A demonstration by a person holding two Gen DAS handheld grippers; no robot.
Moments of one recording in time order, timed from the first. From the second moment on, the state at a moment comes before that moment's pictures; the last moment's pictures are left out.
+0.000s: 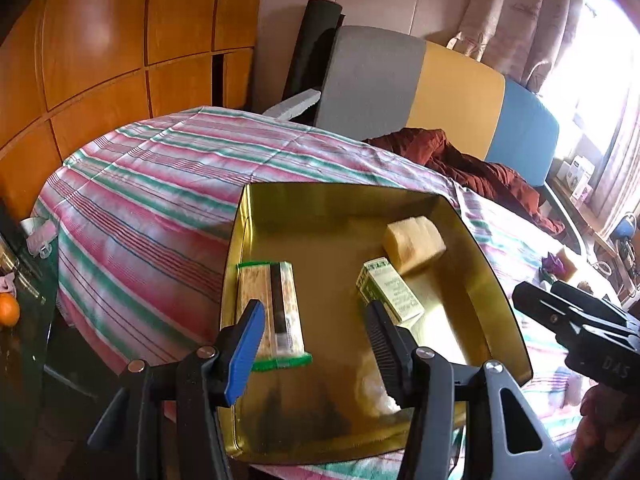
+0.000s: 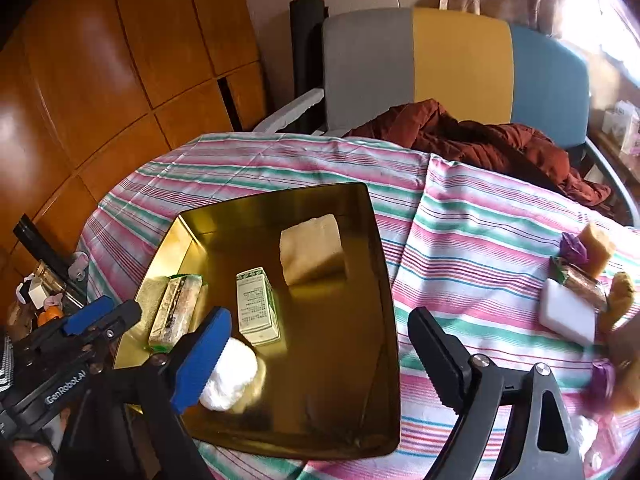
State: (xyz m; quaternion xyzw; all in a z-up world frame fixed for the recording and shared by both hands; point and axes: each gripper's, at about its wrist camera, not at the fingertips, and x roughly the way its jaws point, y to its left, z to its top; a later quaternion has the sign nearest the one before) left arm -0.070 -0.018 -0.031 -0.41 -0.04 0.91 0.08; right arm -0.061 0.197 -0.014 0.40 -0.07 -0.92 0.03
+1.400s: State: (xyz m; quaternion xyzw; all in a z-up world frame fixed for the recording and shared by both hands) left arm -0.026 0.070 -0.026 -0.40 0.04 0.89 0.22; right arm 0.065 0.351 -0.015 0.38 -0.10 -0.90 -0.18
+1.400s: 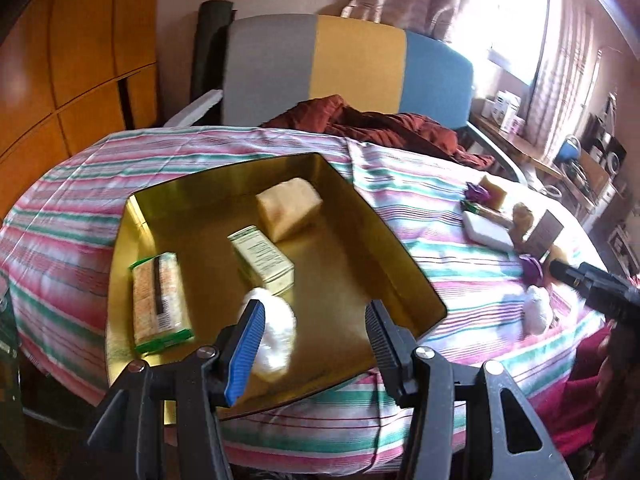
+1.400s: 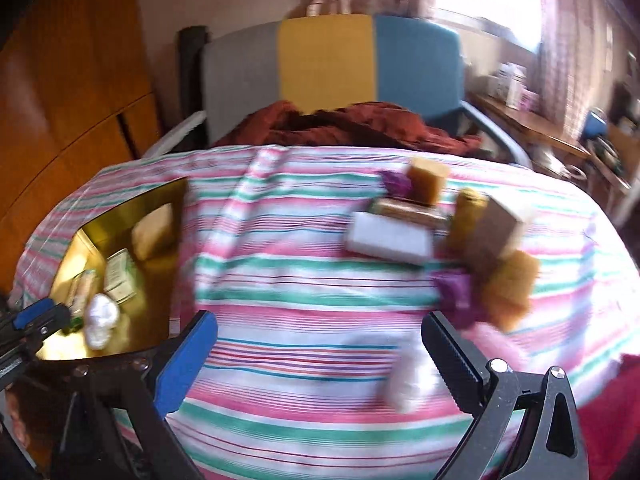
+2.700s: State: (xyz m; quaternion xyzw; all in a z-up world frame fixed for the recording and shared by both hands) left arm 0.021 0.362 -0.102 -0.47 0.19 0.71 0.50; right arm 0.139 0.511 -0.022 0.33 -0.27 -0.85 -0.30
